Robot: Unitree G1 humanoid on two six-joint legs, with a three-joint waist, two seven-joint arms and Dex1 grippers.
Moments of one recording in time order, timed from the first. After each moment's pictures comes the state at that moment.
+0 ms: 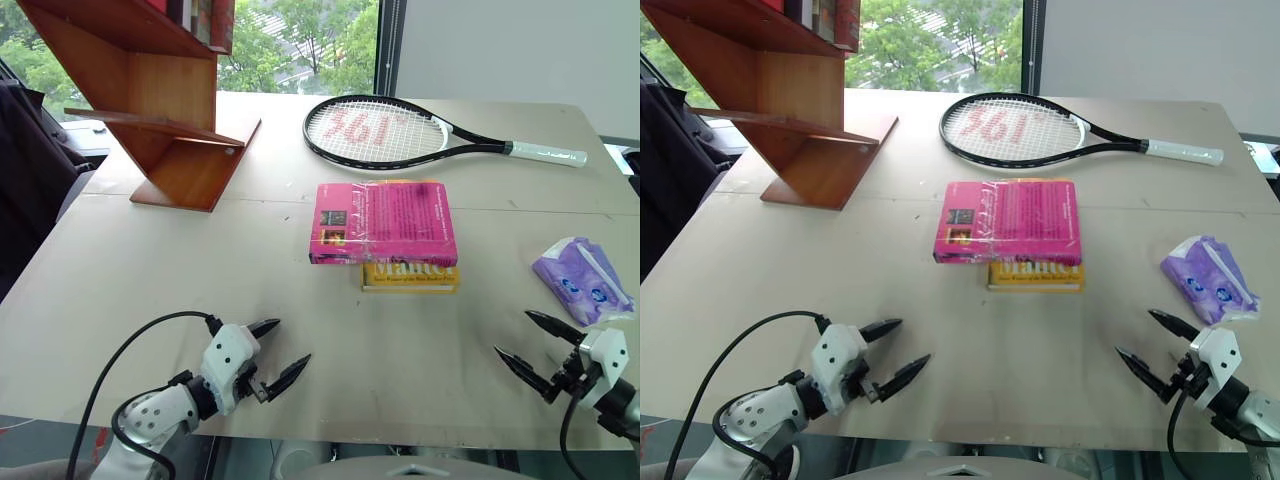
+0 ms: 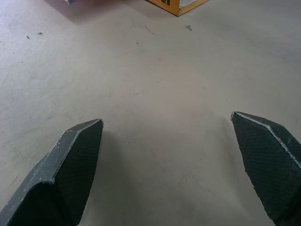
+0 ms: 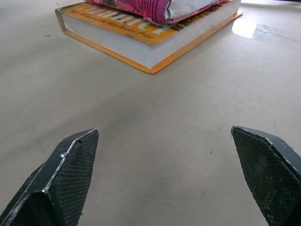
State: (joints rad) left arm 0.48 0.58 0.06 -0.44 -0.29 0.08 -0.75; right arm 0.43 -0.57 -0.28 -0.07 0.48 -0.22 0.97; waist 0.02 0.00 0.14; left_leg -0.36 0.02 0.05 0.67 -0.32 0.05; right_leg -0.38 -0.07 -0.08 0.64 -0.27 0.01
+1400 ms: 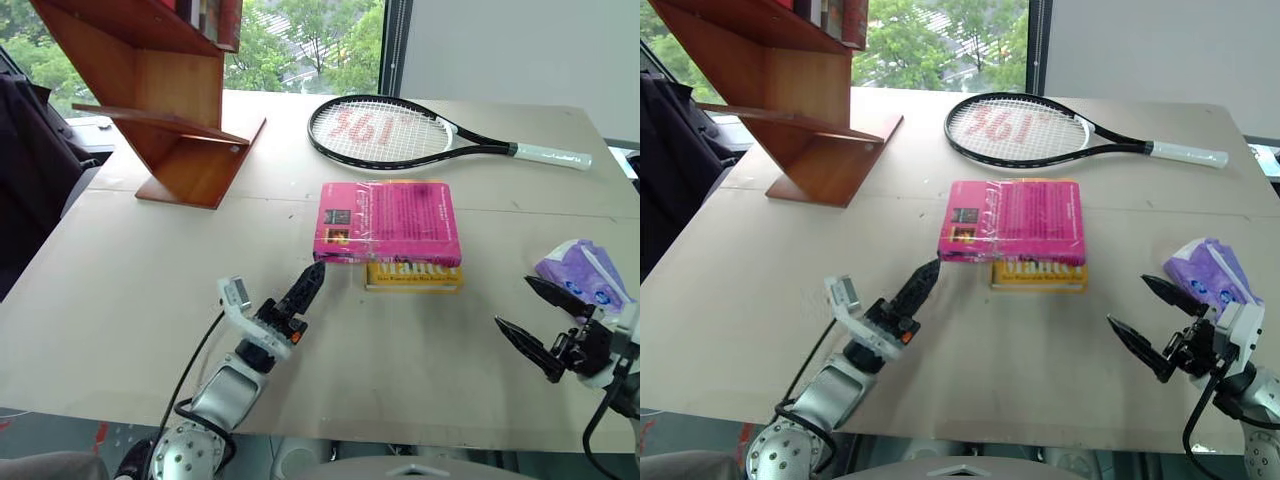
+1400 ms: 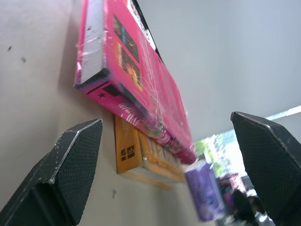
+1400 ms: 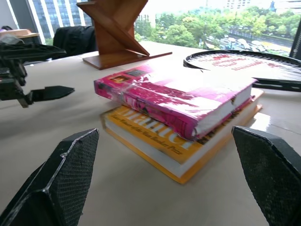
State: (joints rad) left arm 0.27 0.09 0.15 -0.55 -1.32 0.64 -0.07; right arm 0.42 -0.55 -0.34 -0.31 0.73 -0.08 1.03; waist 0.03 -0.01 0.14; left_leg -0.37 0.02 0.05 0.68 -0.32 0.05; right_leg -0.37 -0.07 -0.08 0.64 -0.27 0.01
